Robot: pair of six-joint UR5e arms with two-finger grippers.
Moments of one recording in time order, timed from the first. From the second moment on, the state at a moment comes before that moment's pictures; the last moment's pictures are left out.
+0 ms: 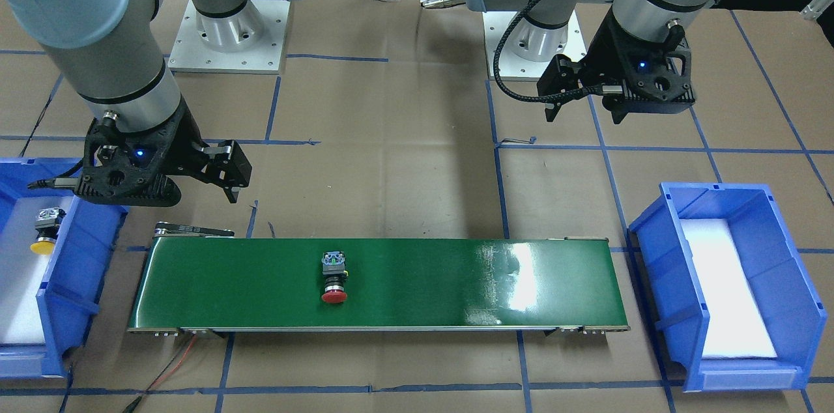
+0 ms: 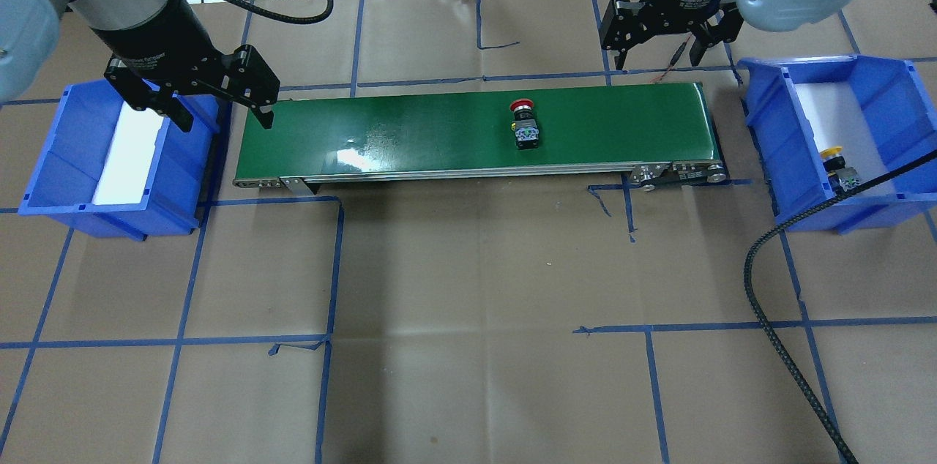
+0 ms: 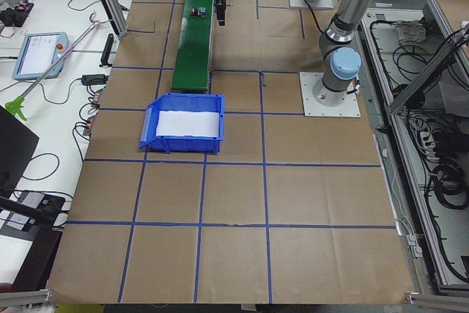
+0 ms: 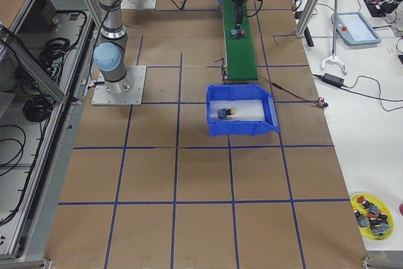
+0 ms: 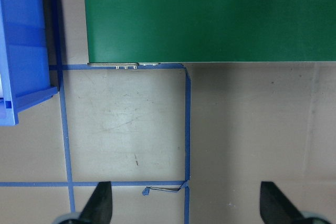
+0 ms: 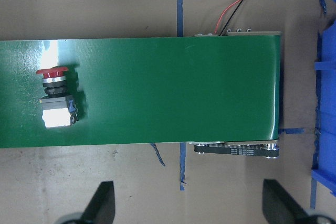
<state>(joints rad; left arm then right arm) -1.51 -1.58 -1.56 -1.62 1.57 0.06 1.61 -1.35 1.47 -1.73 -1.60 0.06</state>
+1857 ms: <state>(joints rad) -1.51 -1.58 -1.56 -1.62 1.57 0.06 1.66 -1.15 1.56 -2.01 -1.56 0.06</state>
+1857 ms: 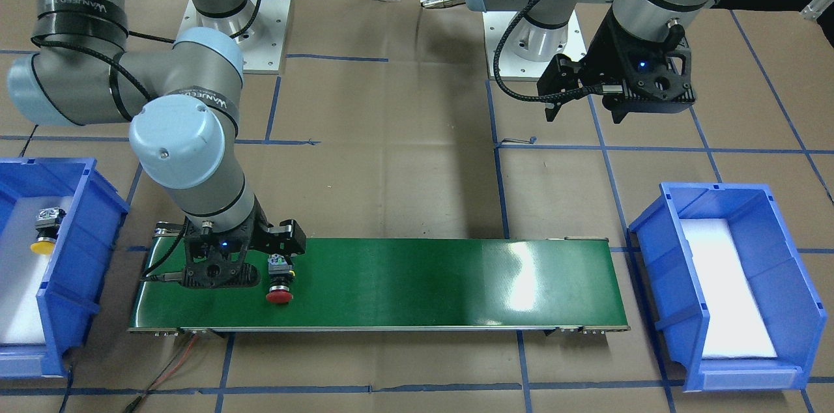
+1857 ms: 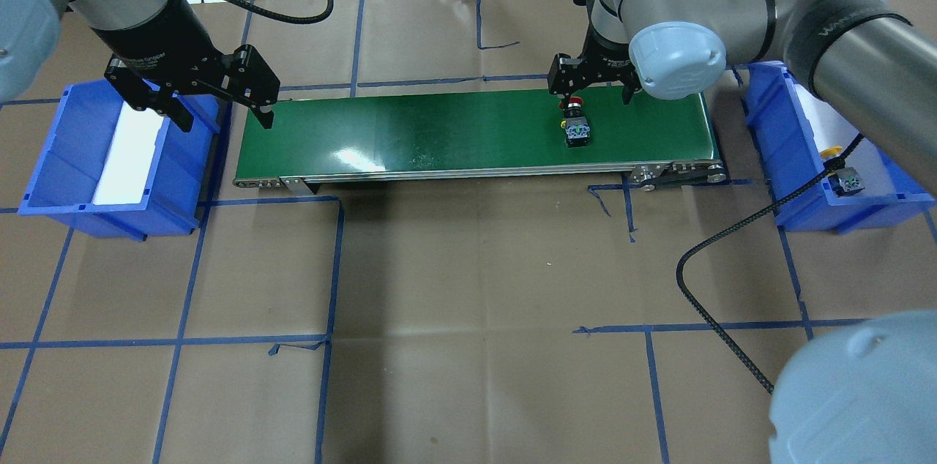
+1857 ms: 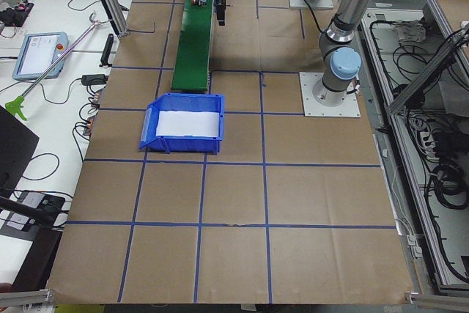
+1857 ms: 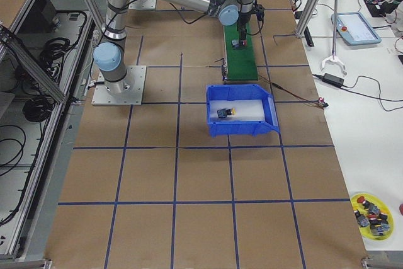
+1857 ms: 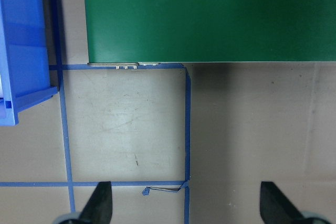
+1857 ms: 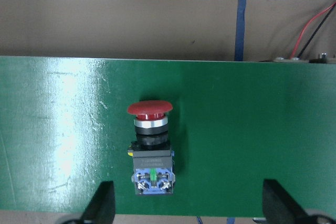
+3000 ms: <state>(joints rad) -1.51 -1.58 -1.56 -1.61 1.57 0.06 1.65 -1.07 1.58 -2.06 -1.57 0.04</state>
